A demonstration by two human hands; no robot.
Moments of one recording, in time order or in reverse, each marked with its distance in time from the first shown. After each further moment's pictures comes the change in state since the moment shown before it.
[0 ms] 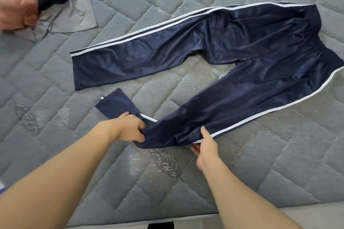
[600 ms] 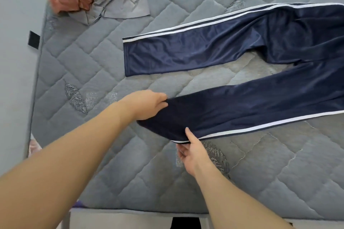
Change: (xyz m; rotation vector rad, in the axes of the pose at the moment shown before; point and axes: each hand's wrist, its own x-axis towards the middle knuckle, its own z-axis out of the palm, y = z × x) left_hand -0.068 -0.114 -0.009 -0.063 0.322 0.073; right_hand -0.077 0.134 0.121 -0.147 -0.281 0.187
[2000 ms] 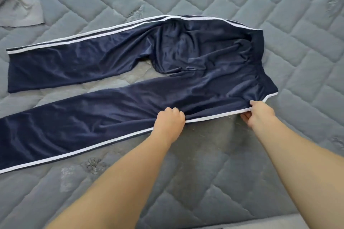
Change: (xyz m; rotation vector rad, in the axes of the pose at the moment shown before) left_hand 0.195 0.381 0.050 0.322 0.201 0.040; right_hand -0.003 -0.414 -0.348 0.131 0.497 -0.491
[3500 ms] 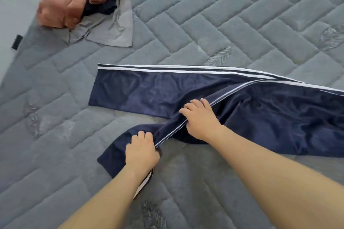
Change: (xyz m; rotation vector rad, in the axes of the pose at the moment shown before) left_hand -0.074 -0.251 0.059 -0.490 -0.143 -0.773; right_hand -0.167 0.106 0.326 -1.813 -0.834 -1.687
